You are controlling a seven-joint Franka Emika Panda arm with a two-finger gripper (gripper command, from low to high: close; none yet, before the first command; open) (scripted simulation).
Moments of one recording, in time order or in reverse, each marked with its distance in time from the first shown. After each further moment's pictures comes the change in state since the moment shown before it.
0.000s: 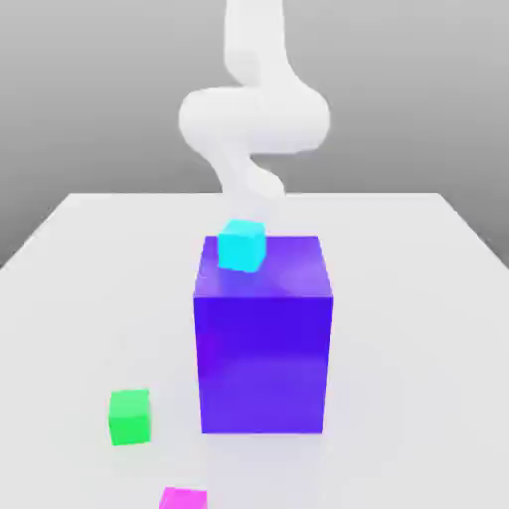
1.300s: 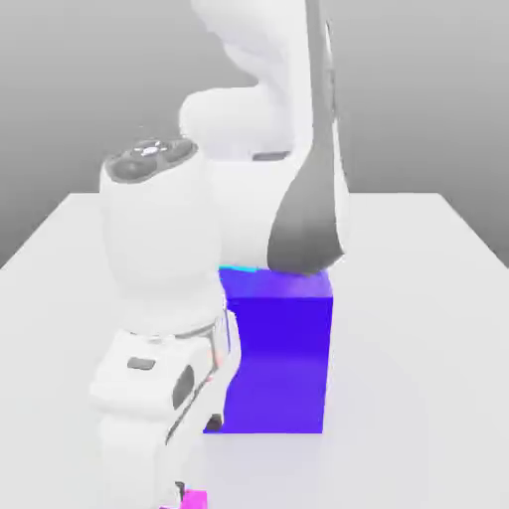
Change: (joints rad) arm 0.159 1.071 -0.276 0.017 0.259 0.298 -1.616
